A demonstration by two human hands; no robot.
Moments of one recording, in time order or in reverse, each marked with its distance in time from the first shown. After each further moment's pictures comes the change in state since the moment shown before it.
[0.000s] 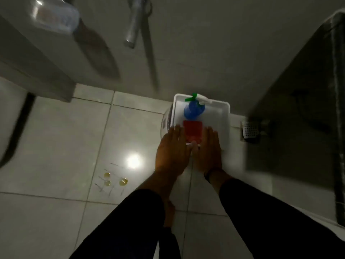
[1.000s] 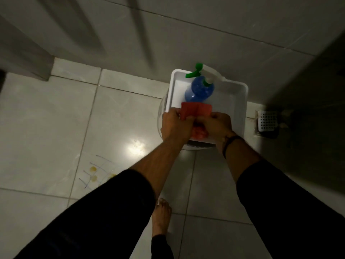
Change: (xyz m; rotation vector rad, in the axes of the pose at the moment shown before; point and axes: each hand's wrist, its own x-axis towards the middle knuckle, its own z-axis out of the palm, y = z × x) left_hand 0.119 -0.010 0.094 -0.774 0.097 -0.608; right_hand 0.132 0.051 0.042 0.693 -0.187 0.410
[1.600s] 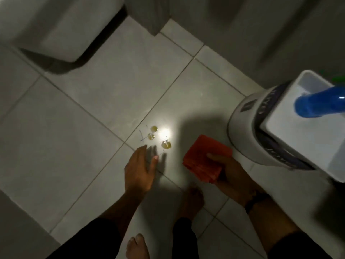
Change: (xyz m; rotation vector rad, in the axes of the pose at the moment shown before) left_hand -0.110 -0.379 -0.198 0.264 0.395 -0.099; right_hand -0.164 0.120 0.165 0.201 -0.602 0.348
